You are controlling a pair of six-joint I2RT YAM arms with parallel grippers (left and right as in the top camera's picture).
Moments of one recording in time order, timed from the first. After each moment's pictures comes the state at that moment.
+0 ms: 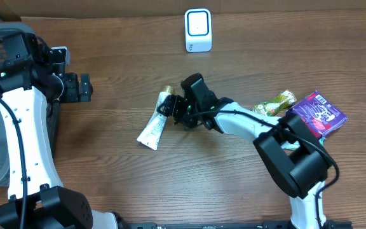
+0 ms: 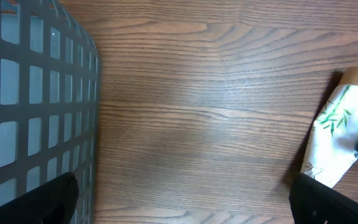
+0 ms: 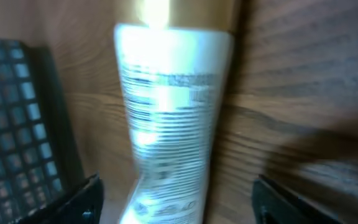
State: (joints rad) left arm 0.32 1.63 1.62 -1.16 0.07 0.22; right arm 0.67 2.09 1.27 -0.04 -0.43 1.05
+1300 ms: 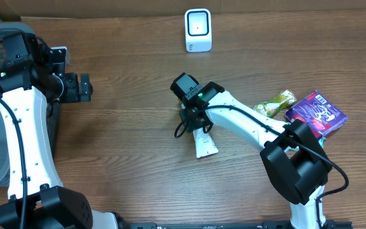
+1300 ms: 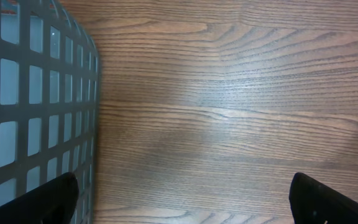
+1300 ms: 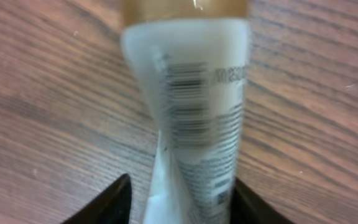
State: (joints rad) left arm 0.32 1.63 1.62 -1.16 0.07 0.22; right arm 0.74 2.06 1.54 -0.87 0.04 0.33
